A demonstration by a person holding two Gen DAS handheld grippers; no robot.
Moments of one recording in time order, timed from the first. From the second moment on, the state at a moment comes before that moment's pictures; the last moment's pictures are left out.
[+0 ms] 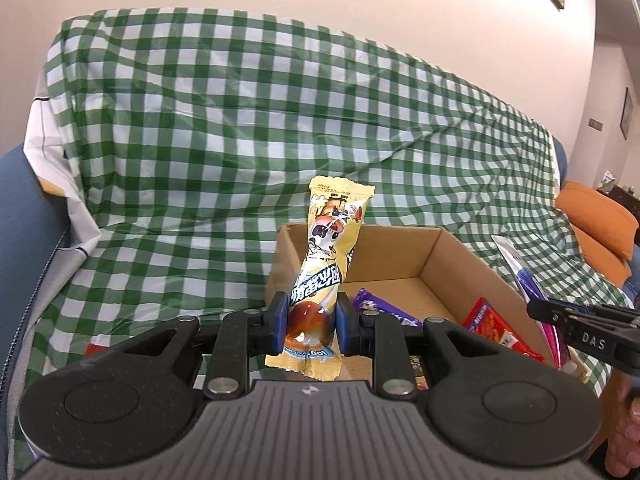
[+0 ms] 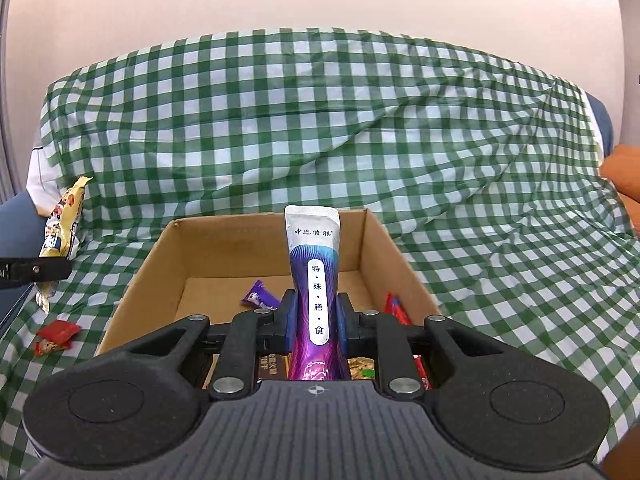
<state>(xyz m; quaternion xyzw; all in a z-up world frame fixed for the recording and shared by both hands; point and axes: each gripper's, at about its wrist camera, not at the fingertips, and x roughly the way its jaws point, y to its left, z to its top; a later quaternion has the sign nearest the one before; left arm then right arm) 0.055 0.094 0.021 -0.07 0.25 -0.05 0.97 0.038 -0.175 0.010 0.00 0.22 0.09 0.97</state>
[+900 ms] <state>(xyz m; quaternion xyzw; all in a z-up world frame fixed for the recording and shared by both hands) 0.040 0.052 0.019 -0.04 0.21 -0.15 0.97 0.036 -0.183 0.016 0.00 0.20 0.04 0.98</state>
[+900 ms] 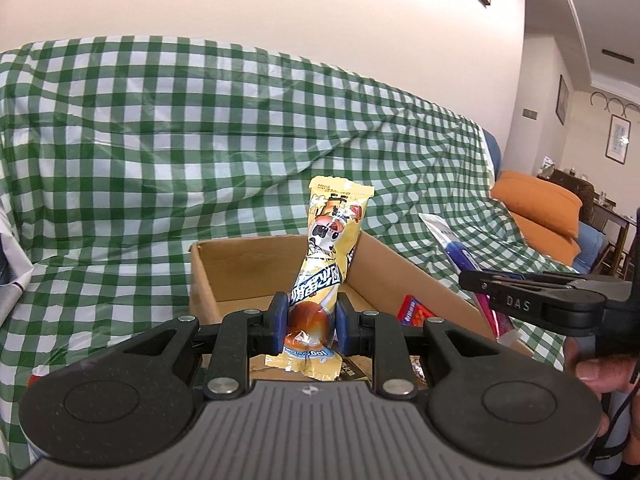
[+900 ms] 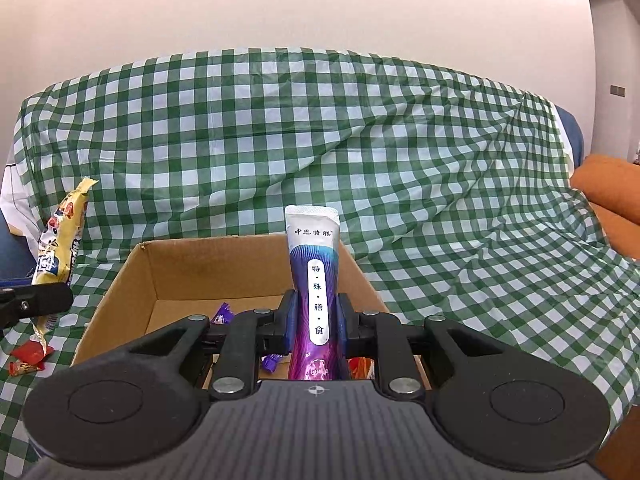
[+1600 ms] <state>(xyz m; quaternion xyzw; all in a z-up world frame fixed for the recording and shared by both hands) 0.036 0.025 0.014 -0.02 0.20 -0.21 0.96 0.034 -0.190 0.020 0.01 0.18 0.01 0.98</state>
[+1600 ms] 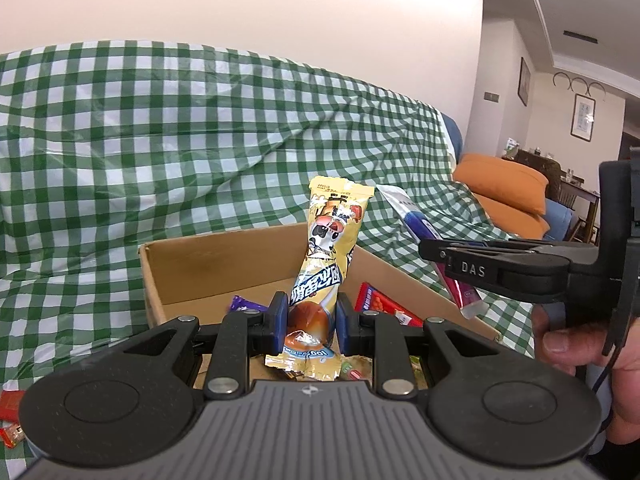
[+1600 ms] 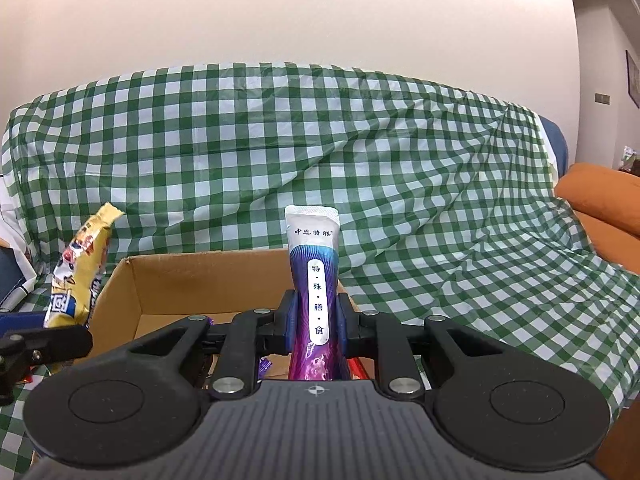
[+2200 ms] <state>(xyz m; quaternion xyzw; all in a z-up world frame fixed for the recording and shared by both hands) 0.040 0.019 0.012 -0.01 0.21 -0.22 0.95 0.032 -0.190 0.023 0.00 0.17 0.01 0.99</state>
